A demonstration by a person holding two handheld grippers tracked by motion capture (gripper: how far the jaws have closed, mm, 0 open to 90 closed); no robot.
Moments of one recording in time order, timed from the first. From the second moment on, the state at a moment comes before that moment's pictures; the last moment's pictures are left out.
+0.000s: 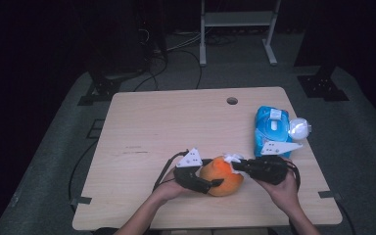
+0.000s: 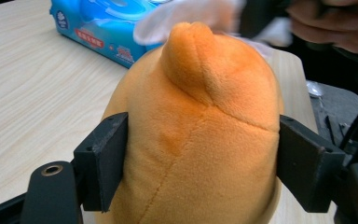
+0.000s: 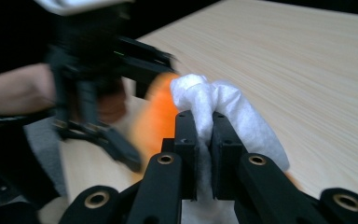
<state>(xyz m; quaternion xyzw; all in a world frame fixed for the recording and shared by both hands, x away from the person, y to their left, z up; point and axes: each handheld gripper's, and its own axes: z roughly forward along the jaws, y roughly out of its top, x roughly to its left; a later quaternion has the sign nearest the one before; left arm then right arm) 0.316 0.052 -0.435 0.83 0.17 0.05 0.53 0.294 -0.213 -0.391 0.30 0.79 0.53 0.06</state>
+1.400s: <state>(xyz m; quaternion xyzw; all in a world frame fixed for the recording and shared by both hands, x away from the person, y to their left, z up) 0.316 0.073 -0.407 0.86 0.13 0.17 0.46 0.307 -0.200 -0.372 0.27 0.76 0.59 0.05</state>
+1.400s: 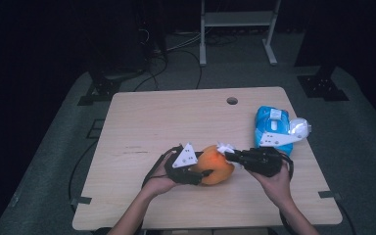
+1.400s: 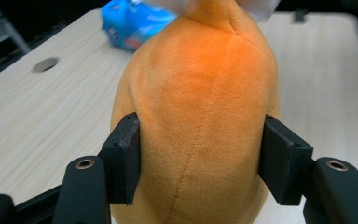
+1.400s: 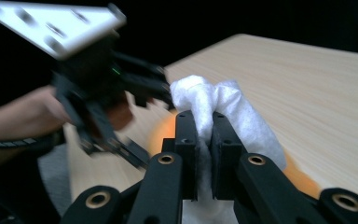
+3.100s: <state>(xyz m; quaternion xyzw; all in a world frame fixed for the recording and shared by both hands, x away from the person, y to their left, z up) 0.325 0.046 -0.421 0.88 0.12 0.03 0.46 0.295 -0.270 -0.429 0.31 0.75 0.57 -0.12</state>
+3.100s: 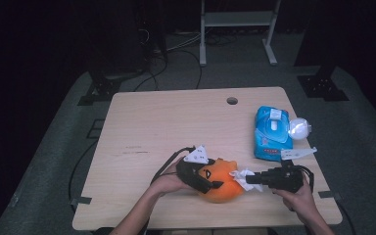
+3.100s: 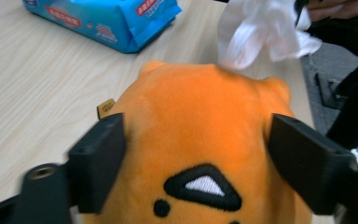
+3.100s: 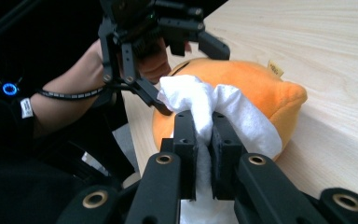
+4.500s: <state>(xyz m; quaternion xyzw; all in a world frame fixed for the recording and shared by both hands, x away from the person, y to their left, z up) 0.354 0.074 -0.411 0.85 0.20 0.16 0.46 0.302 -0.318 -0.452 0.41 0.80 0.44 0.05</state>
